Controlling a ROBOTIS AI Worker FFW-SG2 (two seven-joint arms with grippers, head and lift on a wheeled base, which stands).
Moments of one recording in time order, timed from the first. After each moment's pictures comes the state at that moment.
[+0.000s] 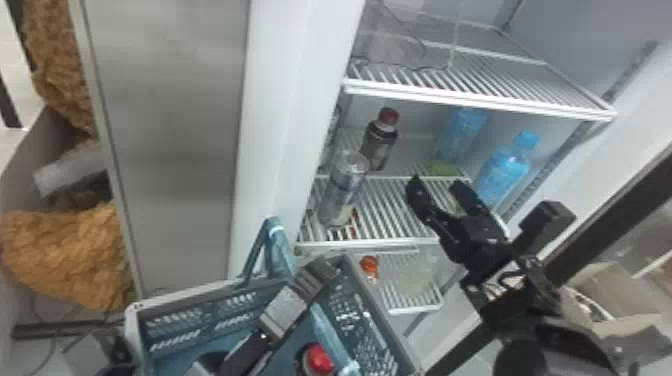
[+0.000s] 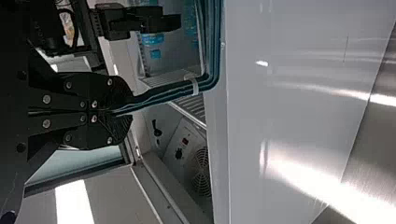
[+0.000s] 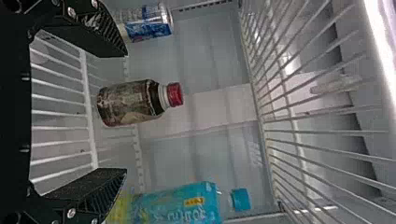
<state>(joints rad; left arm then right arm) 0.47 0.09 -0.36 -2.03 1.42 0.53 -0.55 0.24 -0.07 -0.40 -1.97 -0.33 0.24 0.40</state>
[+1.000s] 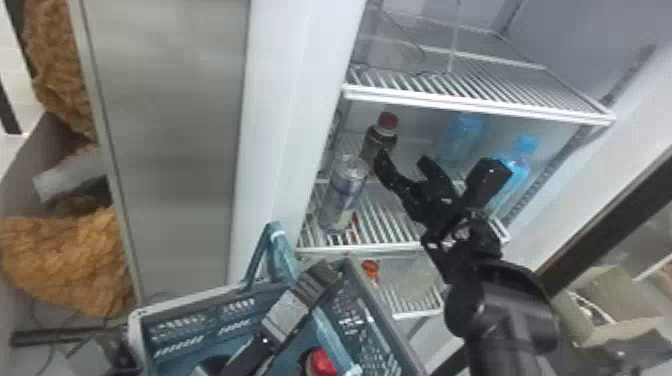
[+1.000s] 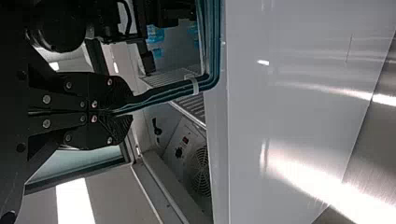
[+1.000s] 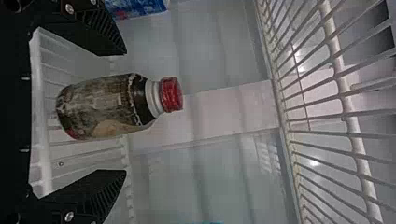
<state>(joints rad) 0.46 0.10 -0.37 -2.02 1.43 0.52 -0.55 -0.05 -0.09 -0.29 -1.68 -0.24 0.22 0.34</state>
